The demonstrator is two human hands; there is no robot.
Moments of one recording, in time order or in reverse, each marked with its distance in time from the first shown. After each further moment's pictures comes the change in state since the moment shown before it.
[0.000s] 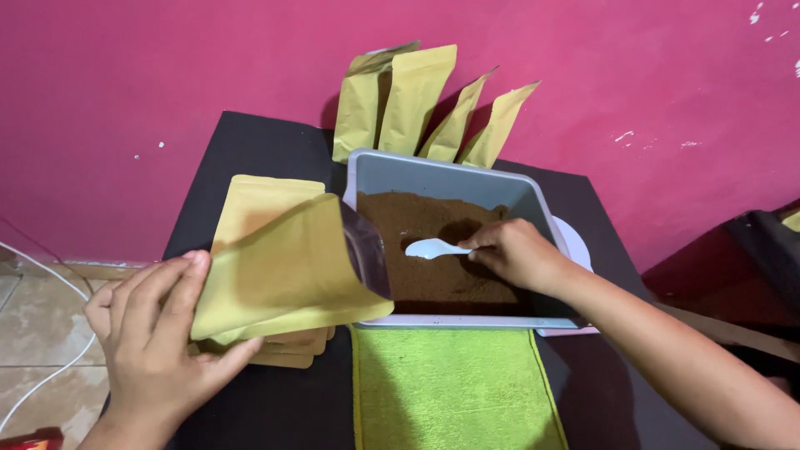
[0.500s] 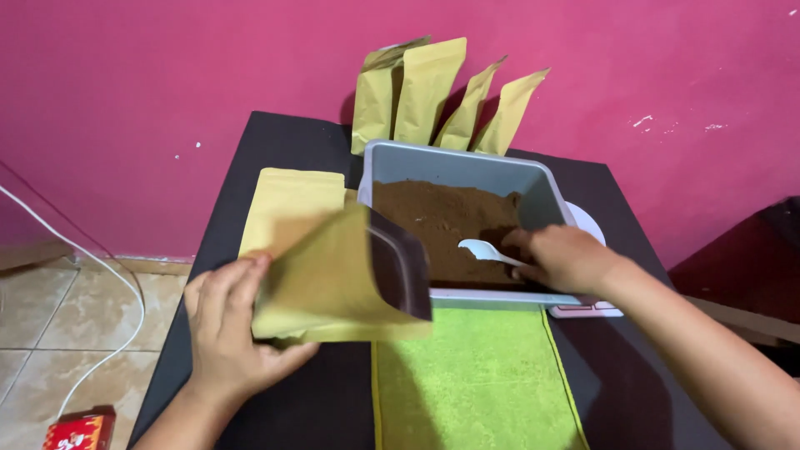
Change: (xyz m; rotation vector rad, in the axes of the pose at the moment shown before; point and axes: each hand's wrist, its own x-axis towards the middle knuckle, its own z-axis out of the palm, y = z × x) left_hand -0.004 0.036 -0.005 -0.197 0.008 0.011; right_hand -0.041 -0.027 -0.032 -0.418 -0.429 0.343
